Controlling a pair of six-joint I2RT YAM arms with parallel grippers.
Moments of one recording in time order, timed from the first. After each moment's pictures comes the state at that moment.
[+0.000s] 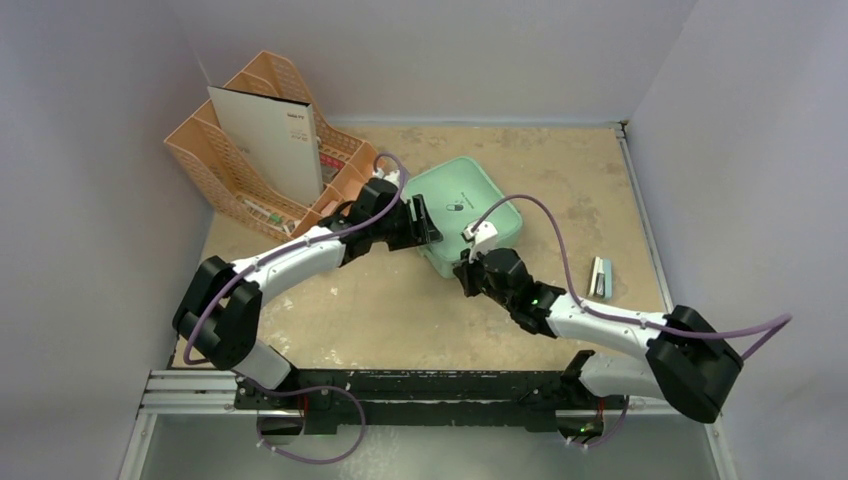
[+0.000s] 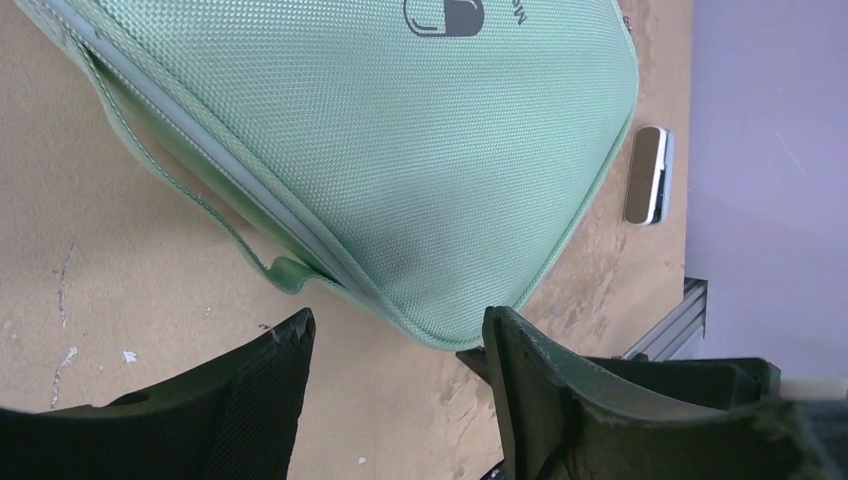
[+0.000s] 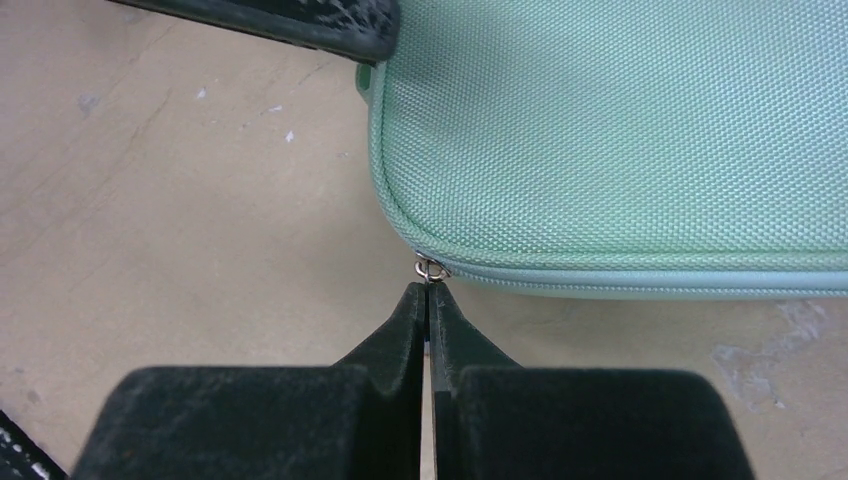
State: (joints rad) left arm -0.63 1.54 1.01 -0.13 0.18 -0.77; right arm 0.82 1.19 0.46 0.25 0.14 0.26
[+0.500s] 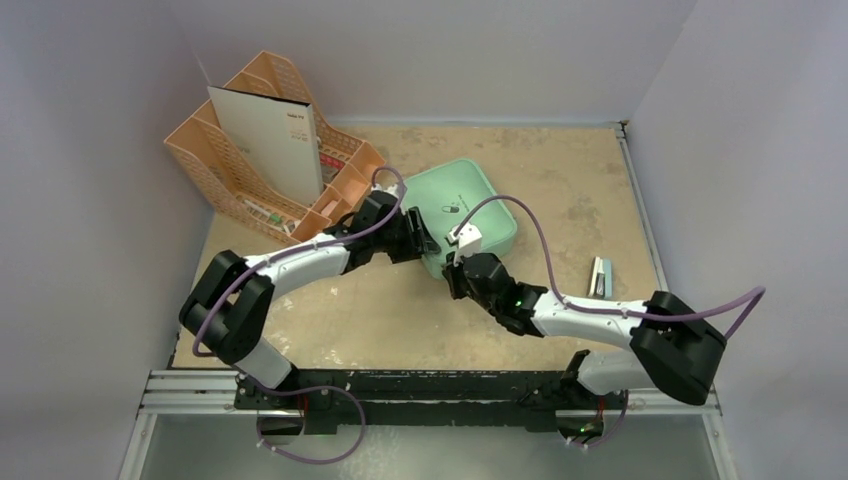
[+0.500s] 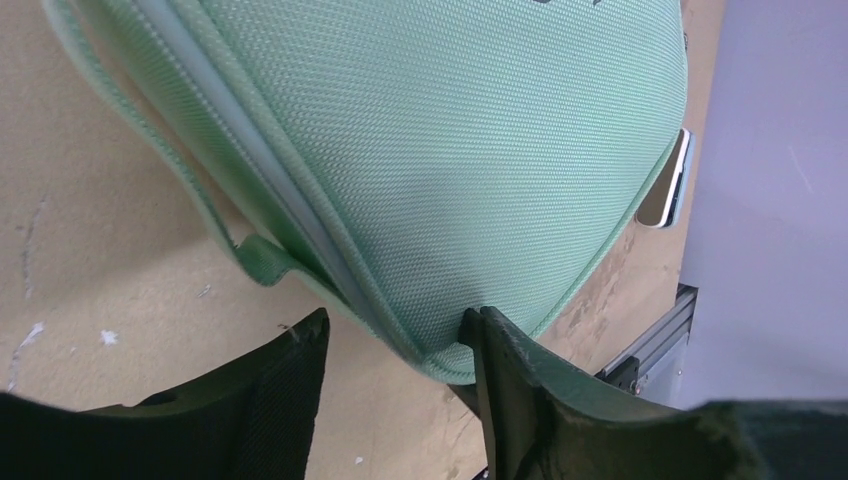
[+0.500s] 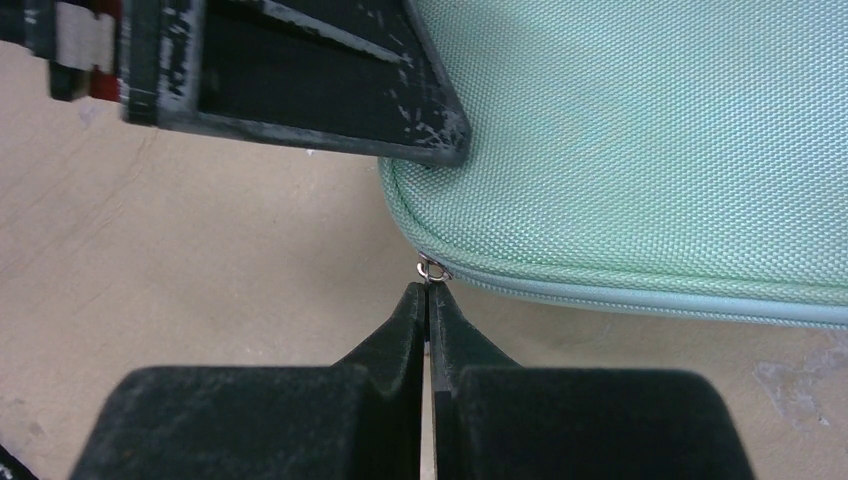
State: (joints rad) left arm -0.64 1.56 0.92 -0.06 0.19 -0.86; right arm 0.94 1.30 0.54 0.27 0.29 0.30
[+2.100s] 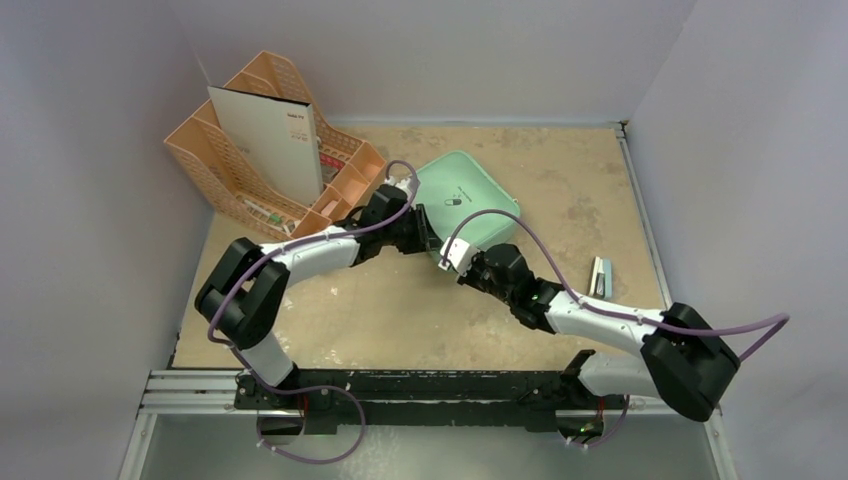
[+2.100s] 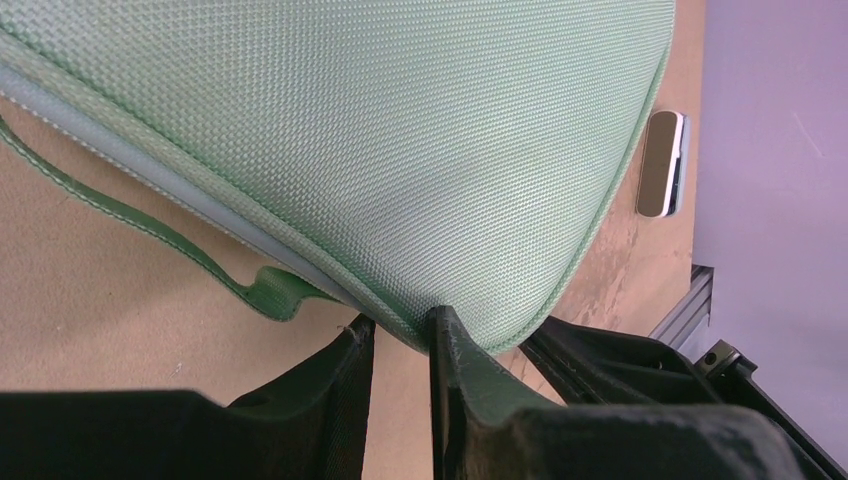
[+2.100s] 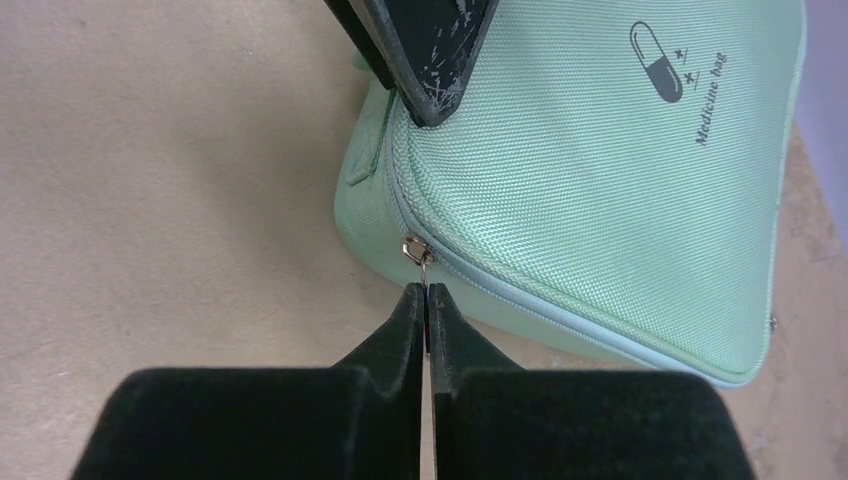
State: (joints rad) left arm -0.63 1.67 0.98 0.00 0.22 -0.75; right arm 0.79 1.22 0.49 0.22 0.10 -0.48
